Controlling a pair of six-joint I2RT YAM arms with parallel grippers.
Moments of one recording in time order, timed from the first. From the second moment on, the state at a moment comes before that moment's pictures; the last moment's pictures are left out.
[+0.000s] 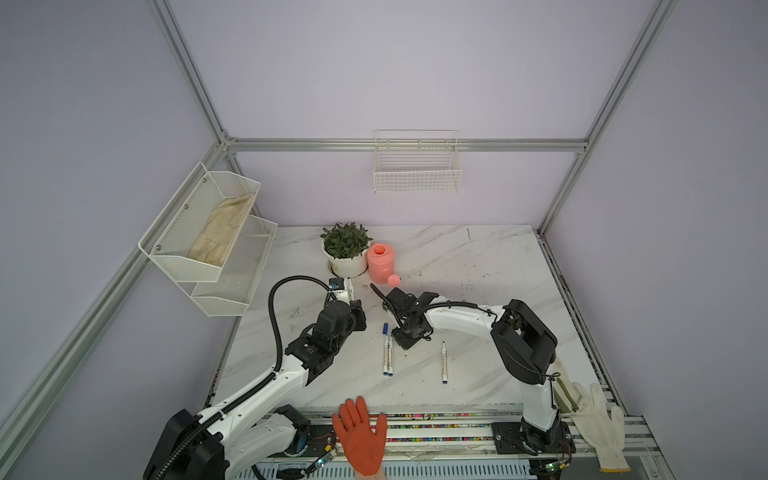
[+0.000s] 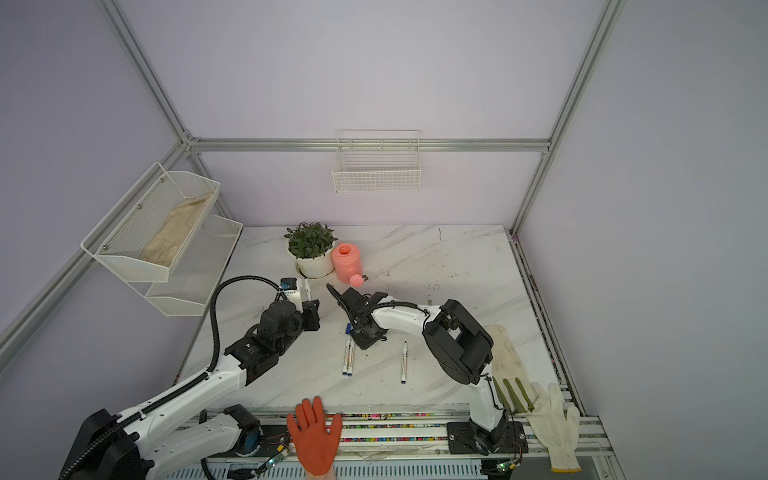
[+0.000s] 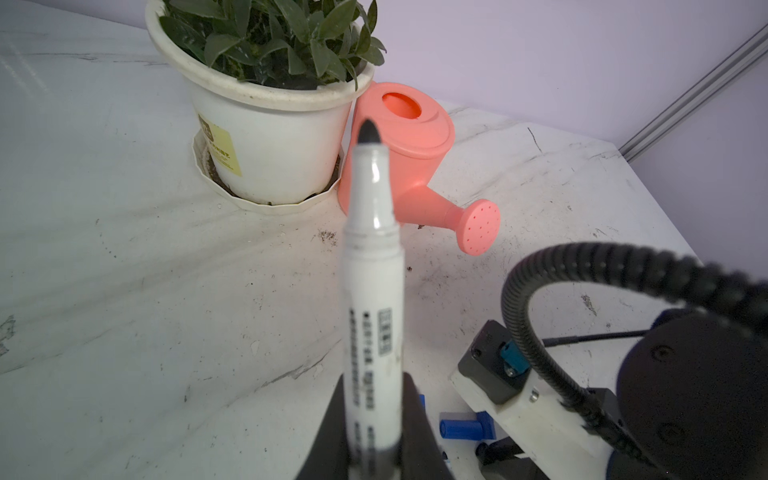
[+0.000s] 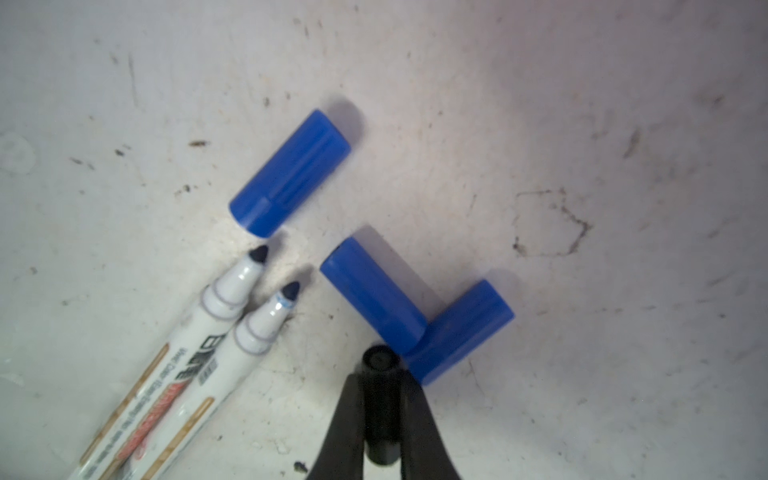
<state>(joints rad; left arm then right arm) -0.56 1.03 0.57 -0.01 -0.29 -0.46 0.91 1.99 1.39 -0.73 0.01 0.17</state>
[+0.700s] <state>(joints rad) -0.63 1.19 0.58 0.12 0.01 -0.38 0.64 1.56 1.25 -0.15 -0.31 0.31</state>
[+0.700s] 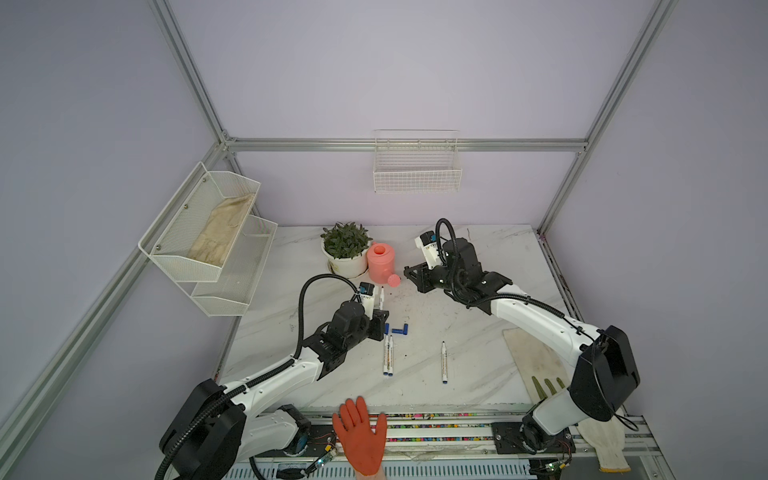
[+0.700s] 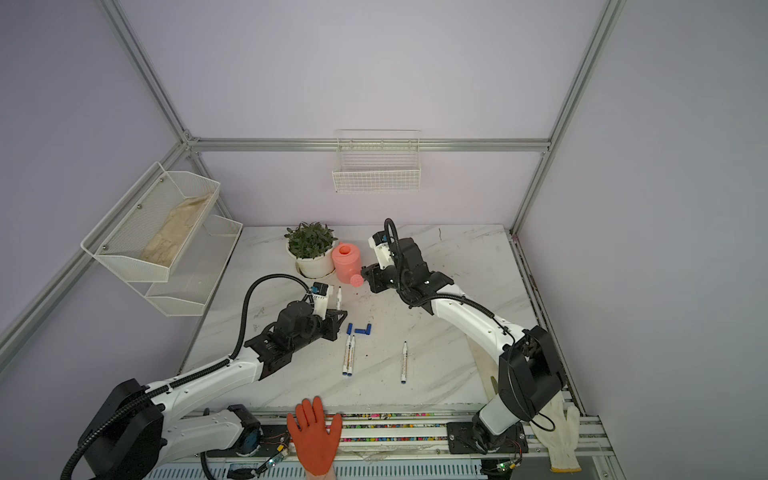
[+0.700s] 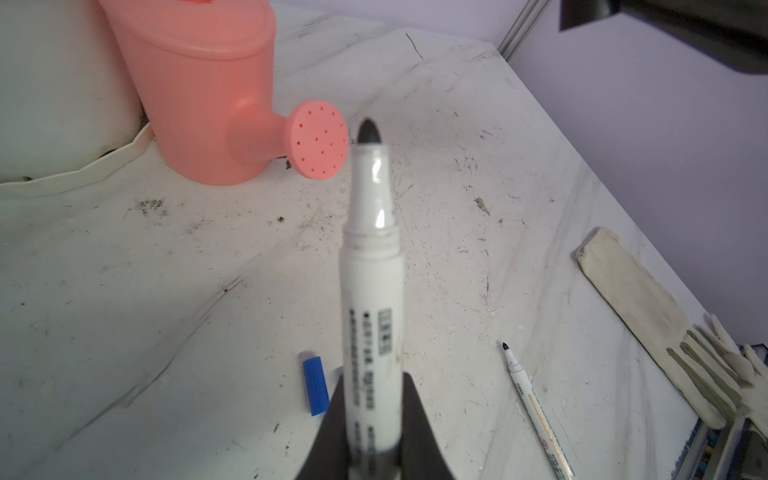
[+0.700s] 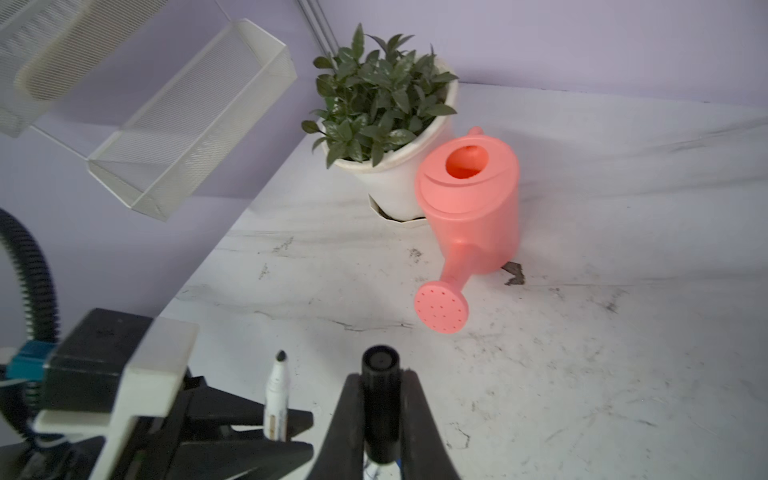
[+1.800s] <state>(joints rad) -0.68 1.23 0.58 0.21 0.02 -0.36 0.66 1.66 1.25 -0.10 -0.56 0.30</state>
